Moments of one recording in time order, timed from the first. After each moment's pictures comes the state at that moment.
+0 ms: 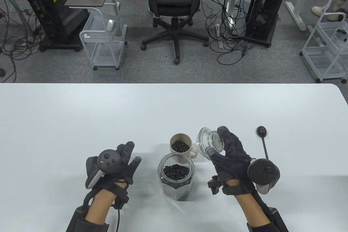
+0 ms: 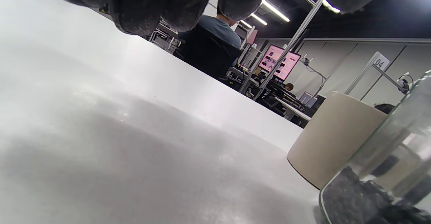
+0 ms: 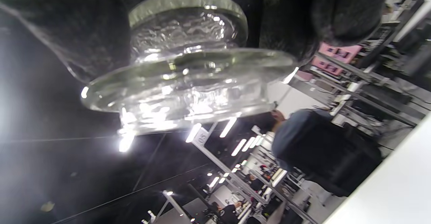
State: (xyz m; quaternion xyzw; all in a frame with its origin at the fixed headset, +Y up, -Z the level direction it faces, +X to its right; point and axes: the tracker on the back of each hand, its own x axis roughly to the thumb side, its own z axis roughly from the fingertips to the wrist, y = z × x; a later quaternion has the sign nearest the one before) left_hand -0.242 -0.743 -0.314 -0.05 -0.07 0.26 0.96; right_hand 0.157 -0.660 -0.281 0.15 -0.26 0.82 0.49
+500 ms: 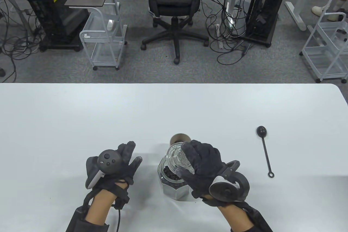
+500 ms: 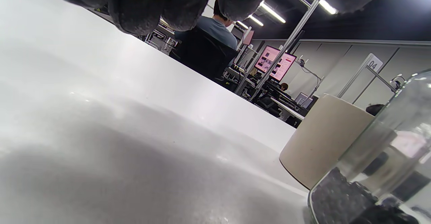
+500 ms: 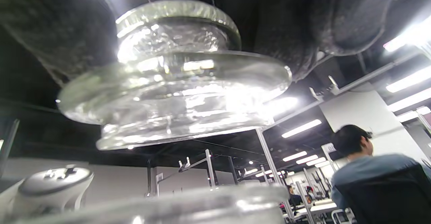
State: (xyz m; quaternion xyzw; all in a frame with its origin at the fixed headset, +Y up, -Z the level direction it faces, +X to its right) left_hand -0.241 -0.741 -0.314 -0.04 -0.07 0.26 0.96; right_hand 0.085 -0.656 -0.250 0.31 -0.33 0.85 0.25
